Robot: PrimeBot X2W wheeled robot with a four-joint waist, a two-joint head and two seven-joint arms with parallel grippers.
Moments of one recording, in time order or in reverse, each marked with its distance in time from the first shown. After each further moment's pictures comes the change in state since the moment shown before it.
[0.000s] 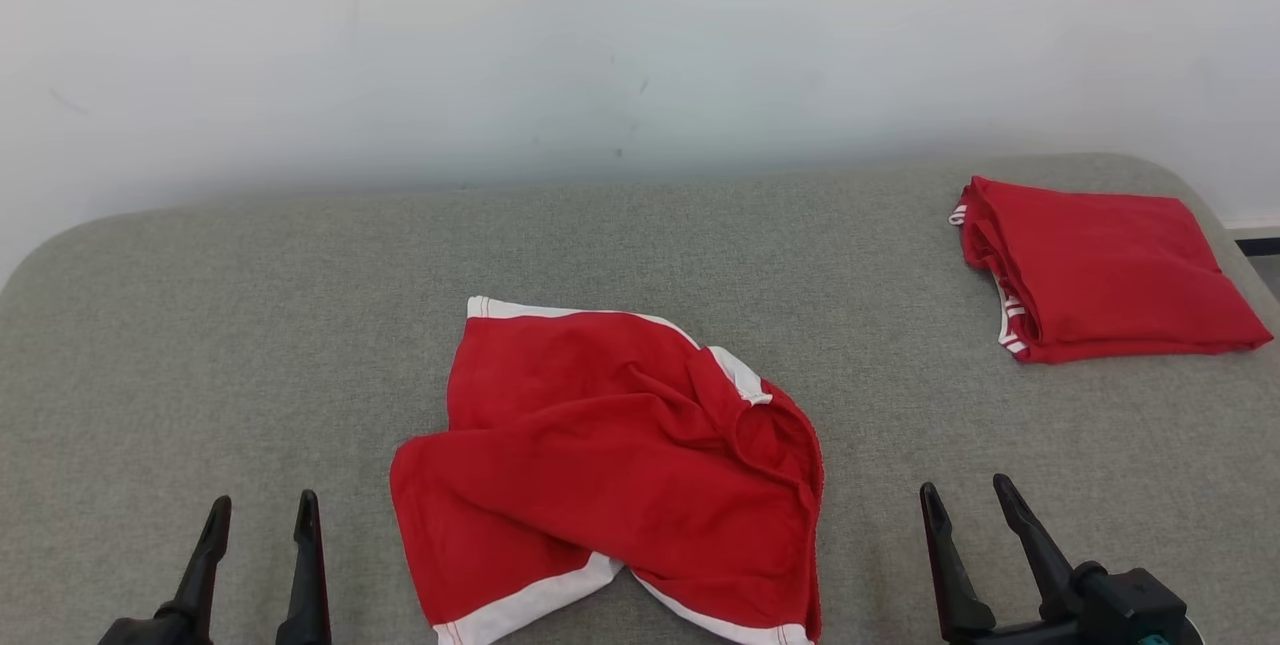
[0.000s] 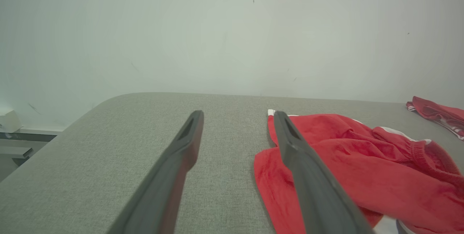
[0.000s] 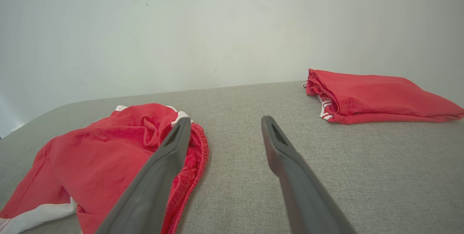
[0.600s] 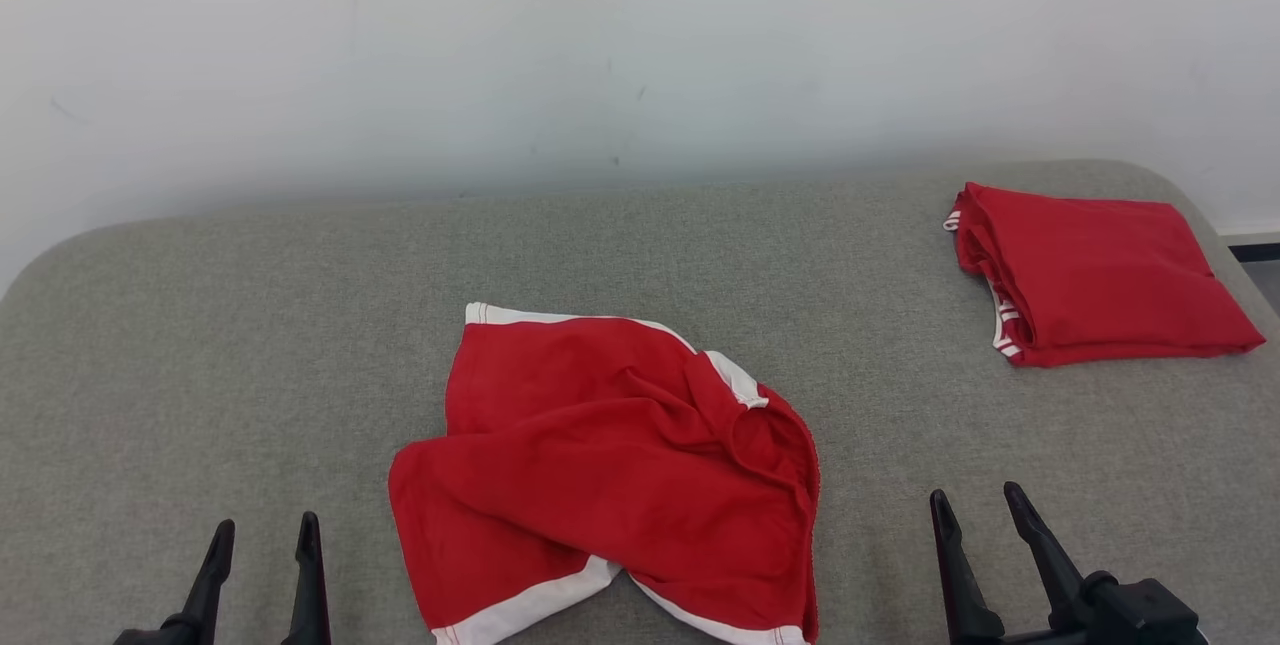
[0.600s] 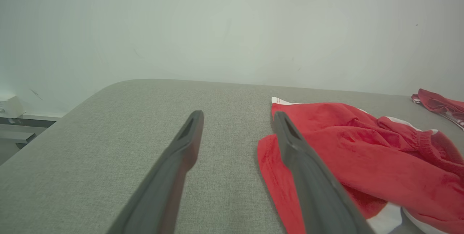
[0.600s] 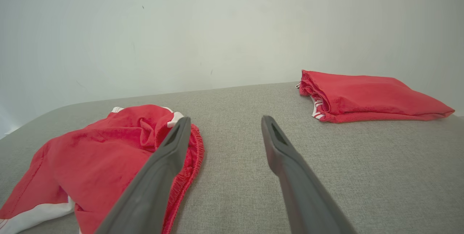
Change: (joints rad) left arm 0.000 -0.010 0.015 0.059 0.001 -0.005 0.000; right arm 0.024 0.002 -0.016 -0.015 -0.003 0.000 0.000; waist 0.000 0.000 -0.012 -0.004
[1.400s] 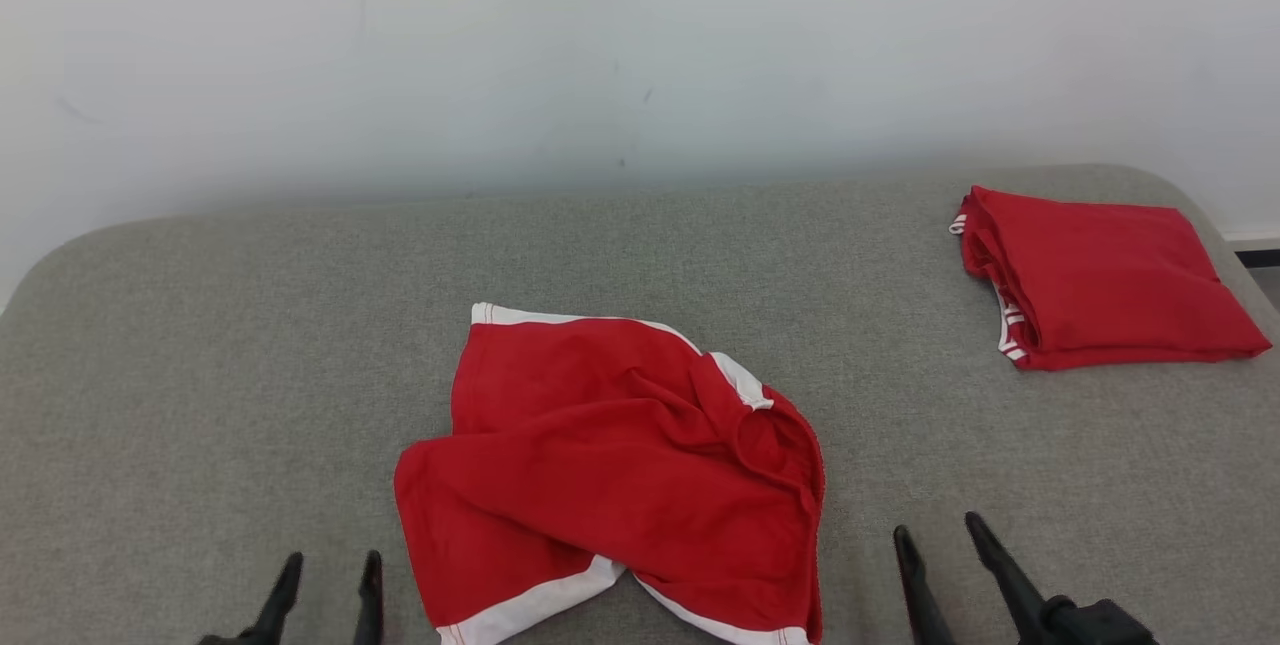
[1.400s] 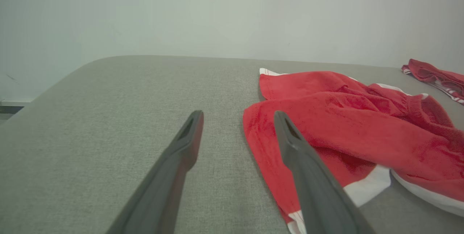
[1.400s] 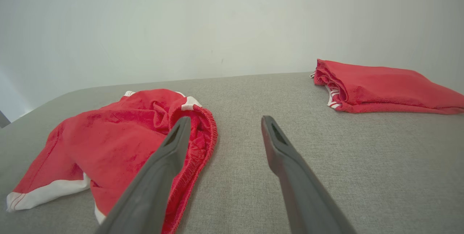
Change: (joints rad) left arm -0.013 0.013 -0.072 0.105 0.004 -0.004 0.000; right arm 0.017 -0.016 0.052 0.017 -0.002 0.000 0.000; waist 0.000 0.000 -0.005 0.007
